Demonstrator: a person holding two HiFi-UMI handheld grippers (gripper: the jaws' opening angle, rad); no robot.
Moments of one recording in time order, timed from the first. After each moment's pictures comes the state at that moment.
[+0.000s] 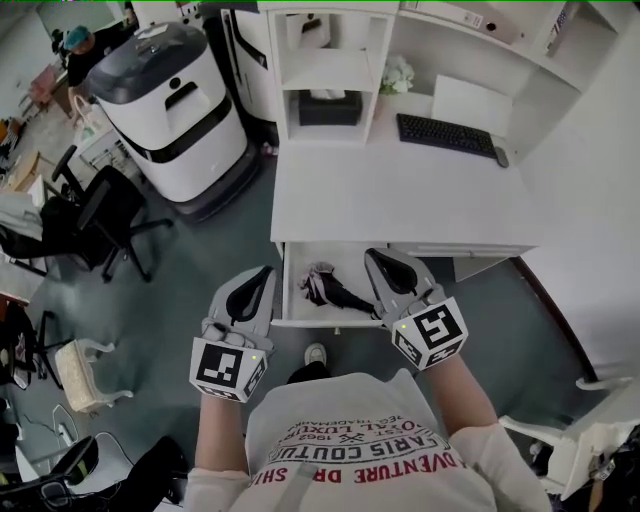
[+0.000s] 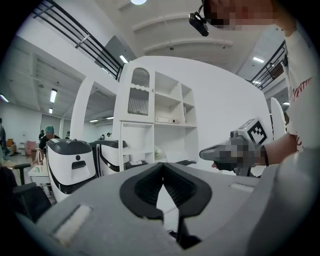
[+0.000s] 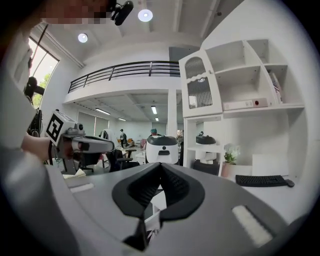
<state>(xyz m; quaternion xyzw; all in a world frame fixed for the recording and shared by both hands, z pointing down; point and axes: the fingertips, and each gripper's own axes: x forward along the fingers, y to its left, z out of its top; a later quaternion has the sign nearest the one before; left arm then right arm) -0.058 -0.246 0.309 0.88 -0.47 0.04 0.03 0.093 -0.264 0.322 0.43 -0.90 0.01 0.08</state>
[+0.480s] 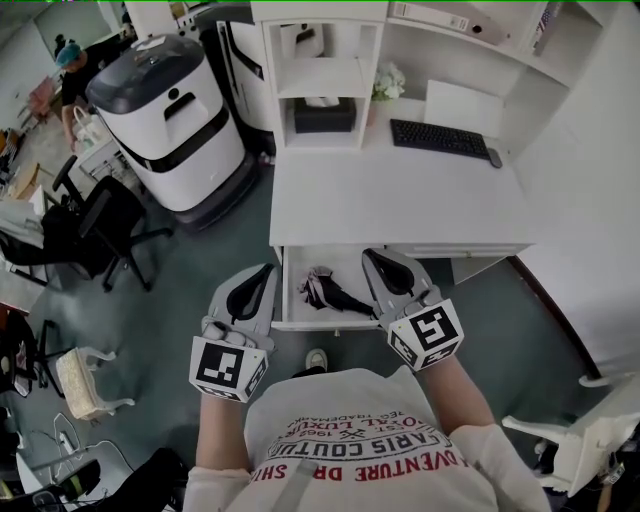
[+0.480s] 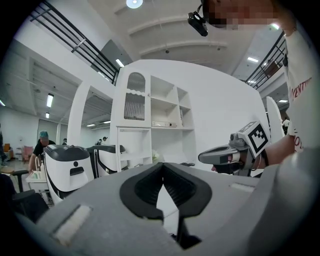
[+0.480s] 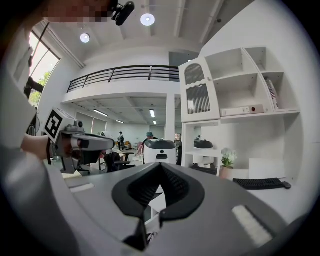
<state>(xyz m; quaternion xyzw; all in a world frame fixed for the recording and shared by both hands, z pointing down) -0.048 -0.237 0.291 0.89 -0.46 0.03 0.00 0.096 -0.252 0.311 0.44 -0.89 0.00 0.07</state>
